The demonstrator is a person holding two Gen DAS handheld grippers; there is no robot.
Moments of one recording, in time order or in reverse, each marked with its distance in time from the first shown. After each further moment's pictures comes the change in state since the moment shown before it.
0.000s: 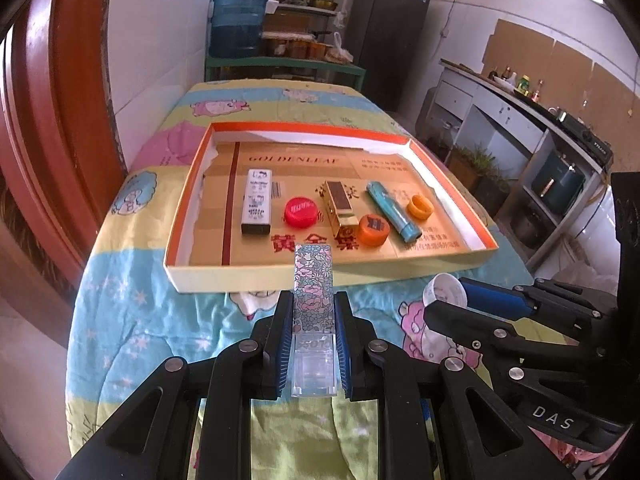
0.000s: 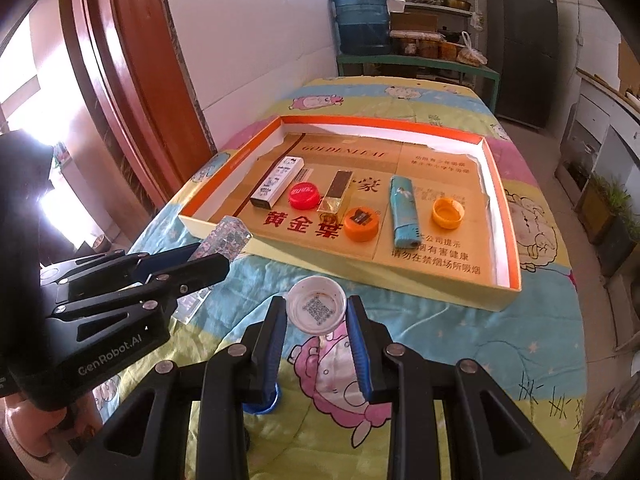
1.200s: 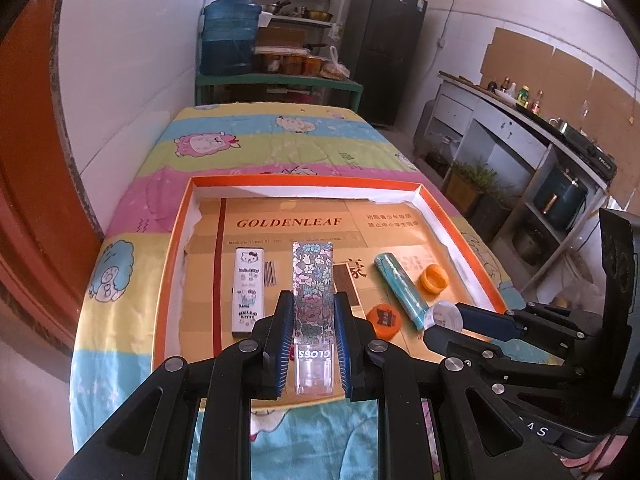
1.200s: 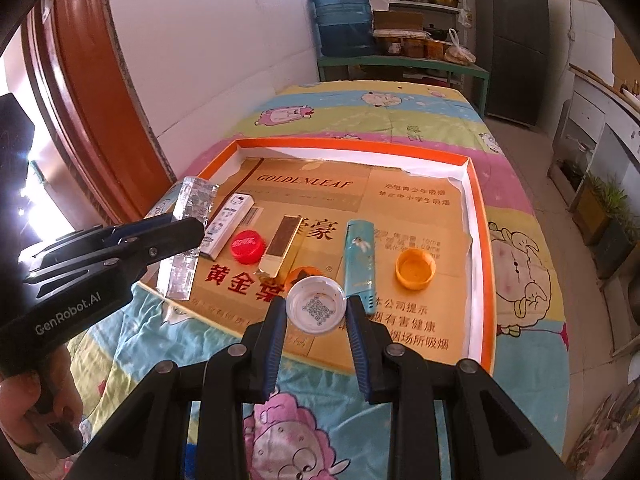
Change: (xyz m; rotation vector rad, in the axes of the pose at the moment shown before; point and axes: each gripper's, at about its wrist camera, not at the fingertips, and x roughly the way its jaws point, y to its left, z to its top) left arm 0.042 0.000 0.073 0.013 -0.041 -0.009; right arm 0.033 -0.041 0.045 0.029 -0.002 -0.030
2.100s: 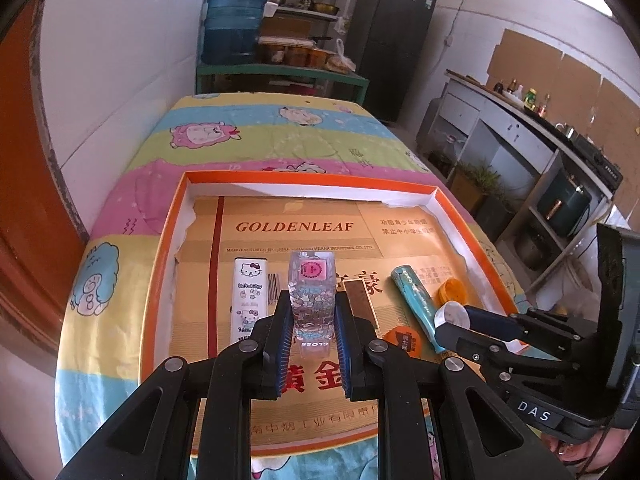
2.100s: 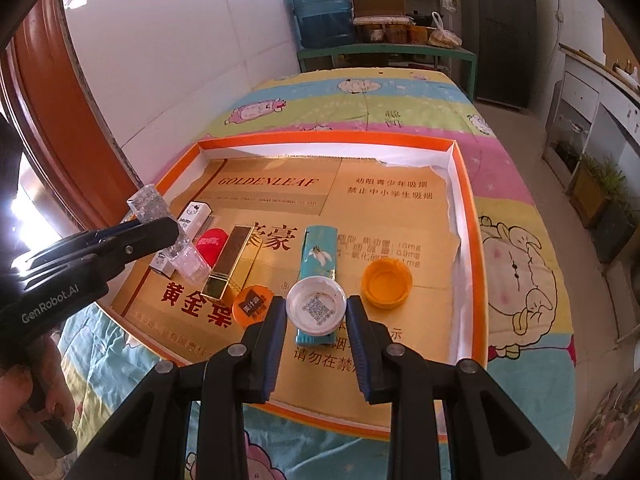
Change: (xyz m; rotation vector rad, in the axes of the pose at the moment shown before) left arm 0.033 0.008 0.011 -0.035 0.022 -0.015; right arm 0.028 -0.031 0.010 0.059 0.025 -0.008
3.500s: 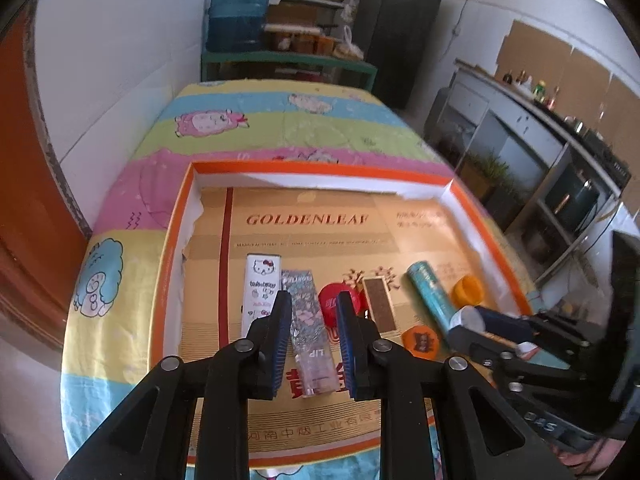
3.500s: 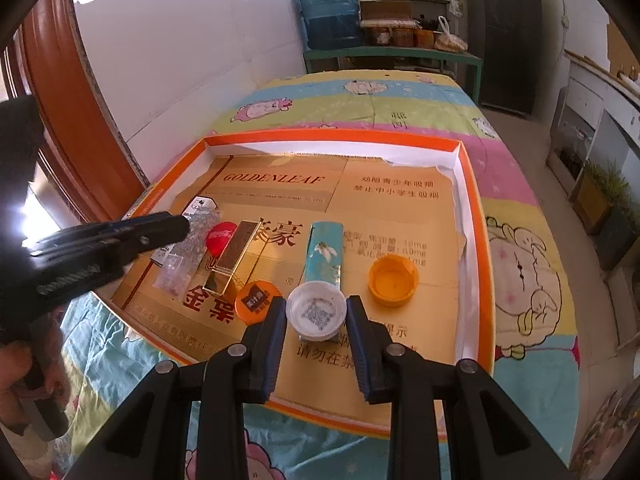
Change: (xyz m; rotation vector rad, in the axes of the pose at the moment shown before) left arm 0.004 0.009 0.006 -0.011 0.040 0.018; right arm 0.002 0.004 -0.003 -0.028 -0.009 0.002
